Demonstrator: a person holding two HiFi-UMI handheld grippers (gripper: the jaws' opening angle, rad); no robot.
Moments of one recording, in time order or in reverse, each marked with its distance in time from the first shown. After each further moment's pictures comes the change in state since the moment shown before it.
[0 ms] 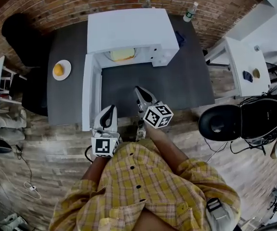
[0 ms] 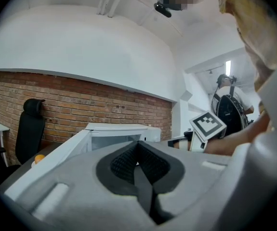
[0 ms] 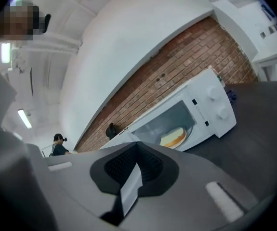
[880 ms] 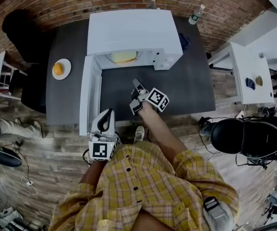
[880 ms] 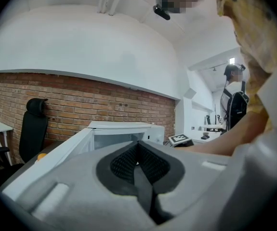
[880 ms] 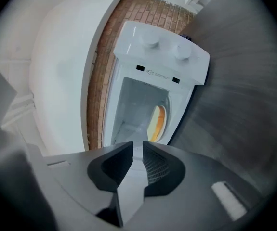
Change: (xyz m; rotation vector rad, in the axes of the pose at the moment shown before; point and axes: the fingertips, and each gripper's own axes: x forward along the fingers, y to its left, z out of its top) left arm 0.009 0.009 -0.006 -0.011 0.031 0.045; right arm 0.078 -0.093 -0.025 0.682 -0.013 -0.020
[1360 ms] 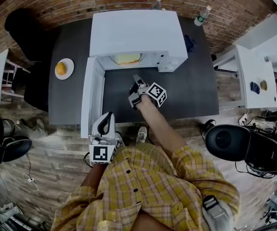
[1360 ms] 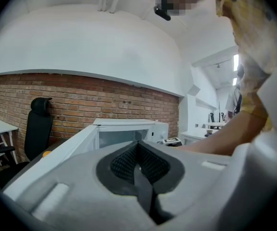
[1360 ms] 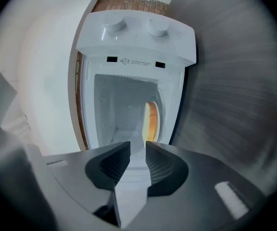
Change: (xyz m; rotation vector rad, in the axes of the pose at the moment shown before) left arm -0.001 0.010 -0.003 -0.011 0.026 0.048; right arm 0.048 -0.031 0.007 0.200 -0.032 -0.001
